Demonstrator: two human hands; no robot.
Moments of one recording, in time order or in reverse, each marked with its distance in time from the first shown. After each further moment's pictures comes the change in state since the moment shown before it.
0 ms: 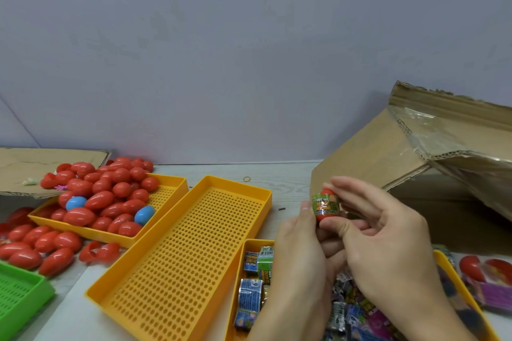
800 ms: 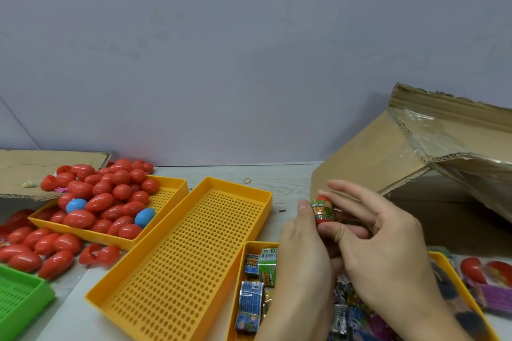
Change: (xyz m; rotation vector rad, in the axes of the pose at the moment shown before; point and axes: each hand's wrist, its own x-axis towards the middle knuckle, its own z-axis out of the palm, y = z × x) left_hand 0.003 -0.001 0.003 0.028 0.062 0.072; right_hand 0.000 0.000 0.002 0.063 -0.060 0.056
